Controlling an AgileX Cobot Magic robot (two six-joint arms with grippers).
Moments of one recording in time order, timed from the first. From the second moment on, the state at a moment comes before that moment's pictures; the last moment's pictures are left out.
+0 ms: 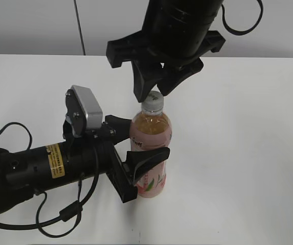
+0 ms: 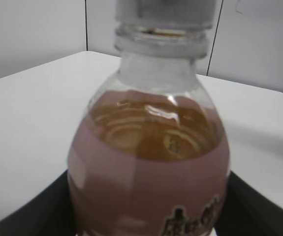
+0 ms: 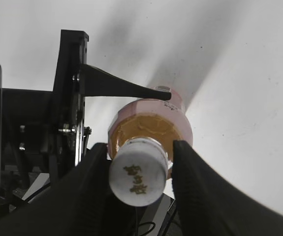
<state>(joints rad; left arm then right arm) -0.60 1.94 -0.53 0.61 -1.22 -0.20 0.75 1.79 -1.65 0.14 1.22 0.14</state>
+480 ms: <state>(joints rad) -0.60 1.94 -0.53 0.61 -1.22 -0.20 0.75 1.80 -1.61 0.16 1.22 0.14</state>
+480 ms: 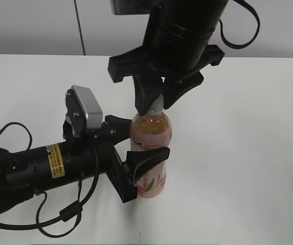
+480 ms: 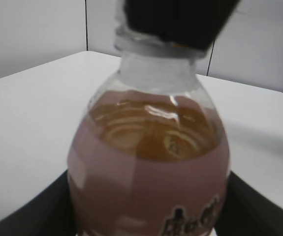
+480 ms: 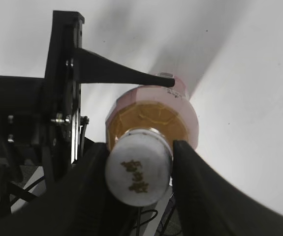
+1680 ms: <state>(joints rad) -0.60 1.94 -0.53 0.61 -1.22 -0.20 0.75 1.80 -1.61 0.15 1.22 -1.22</state>
